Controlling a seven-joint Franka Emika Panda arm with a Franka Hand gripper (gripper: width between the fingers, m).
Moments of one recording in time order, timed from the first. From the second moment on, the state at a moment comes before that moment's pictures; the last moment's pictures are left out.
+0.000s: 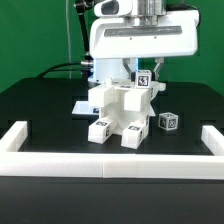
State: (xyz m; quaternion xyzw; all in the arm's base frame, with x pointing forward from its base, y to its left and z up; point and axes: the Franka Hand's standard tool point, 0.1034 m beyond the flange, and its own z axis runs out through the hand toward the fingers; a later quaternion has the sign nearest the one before) arm 0.483 0.023 0.110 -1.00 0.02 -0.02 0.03
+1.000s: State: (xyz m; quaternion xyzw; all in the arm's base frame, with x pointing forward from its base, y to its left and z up) arm 0.484 0.023 0.110 -0.92 0.38 0.00 0.05
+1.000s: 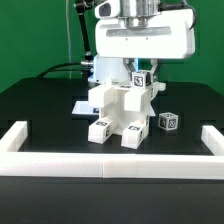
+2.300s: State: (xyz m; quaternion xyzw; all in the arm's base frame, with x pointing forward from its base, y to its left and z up) arm 0.483 0.030 0.108 -0.94 0.34 0.00 0.05
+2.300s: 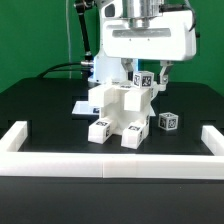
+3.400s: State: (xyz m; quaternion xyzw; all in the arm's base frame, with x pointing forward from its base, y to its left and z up) arm 0.483 0.027 0.110 -1.00 -0.06 -0.02 0.02
